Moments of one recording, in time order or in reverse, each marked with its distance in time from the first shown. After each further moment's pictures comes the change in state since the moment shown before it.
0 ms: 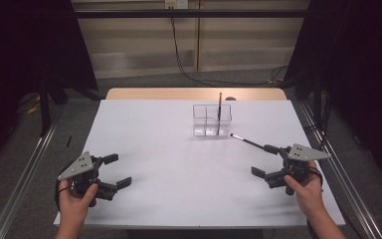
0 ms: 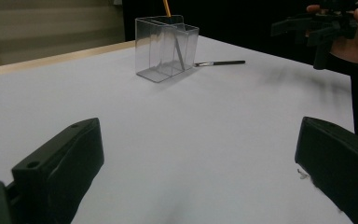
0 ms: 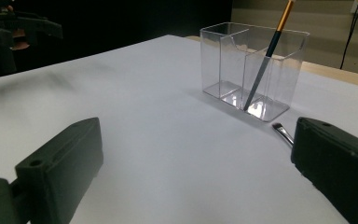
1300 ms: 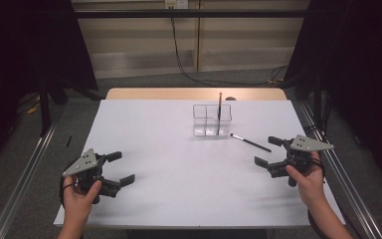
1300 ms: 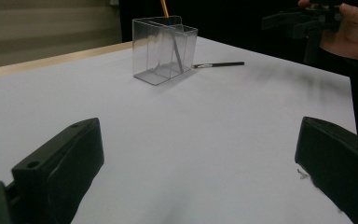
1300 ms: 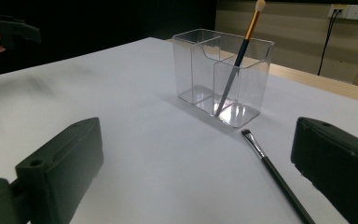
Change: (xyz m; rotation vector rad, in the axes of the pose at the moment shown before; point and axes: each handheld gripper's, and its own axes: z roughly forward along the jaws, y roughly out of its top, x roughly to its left) left arm 0.003 0.003 0.011 0.002 -0.019 0.002; right arm -0.023 0.011 0.003 0.002 -0.055 -0.006
